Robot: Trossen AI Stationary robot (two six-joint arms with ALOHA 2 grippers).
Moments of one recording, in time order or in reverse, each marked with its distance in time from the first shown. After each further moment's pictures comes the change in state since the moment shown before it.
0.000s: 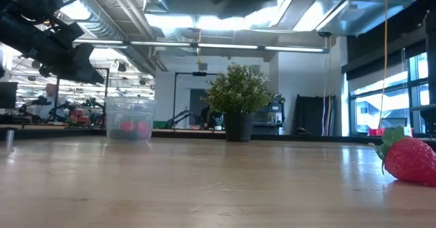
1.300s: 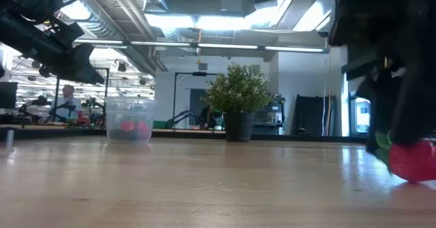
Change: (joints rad) left arm 0.000 0.000 0.000 -0.003 0.000 0.000; right arm 0.534 -0.010 -0.745 0.520 0.113 0.708
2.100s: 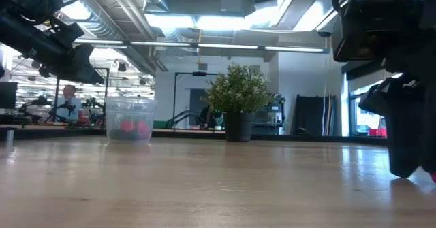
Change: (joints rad) left arm 0.000 0.000 0.000 -0.003 0.000 0.000; right arm -0.001 0.038 0.000 -0.006 -0.113 -0.023
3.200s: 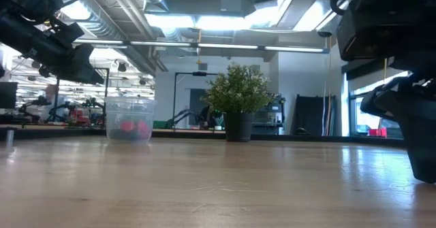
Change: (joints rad) left arm 0.000 0.000 0.000 0.000 0.000 0.000; right arm 0.000 0.000 0.001 0.005 -0.105 -0.073
